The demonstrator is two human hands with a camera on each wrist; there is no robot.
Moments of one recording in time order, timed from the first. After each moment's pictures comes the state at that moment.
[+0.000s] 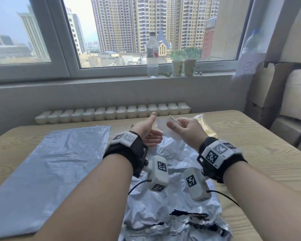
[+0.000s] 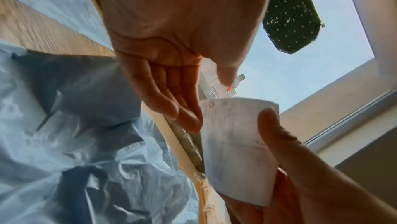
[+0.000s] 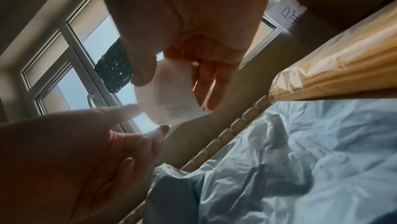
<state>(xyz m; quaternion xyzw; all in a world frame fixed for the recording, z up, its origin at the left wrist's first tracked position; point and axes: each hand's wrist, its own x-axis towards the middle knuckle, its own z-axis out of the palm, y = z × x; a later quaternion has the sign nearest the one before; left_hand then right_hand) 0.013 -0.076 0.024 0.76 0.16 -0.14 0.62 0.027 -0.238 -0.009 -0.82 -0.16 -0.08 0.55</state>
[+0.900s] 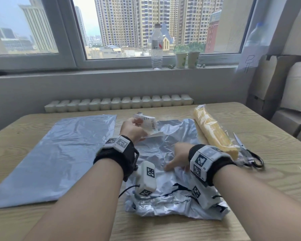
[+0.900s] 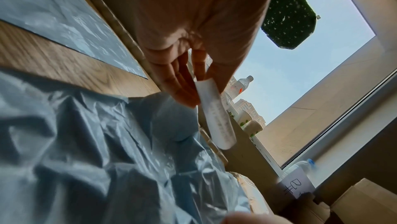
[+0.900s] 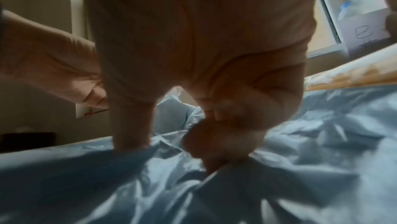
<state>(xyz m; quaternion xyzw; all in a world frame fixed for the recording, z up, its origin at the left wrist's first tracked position) -0.033 -0.036 -0.013 0.76 0.14 0.04 0.63 -0.045 -0.209 -0.031 -0.96 -0.13 0.22 0.08</state>
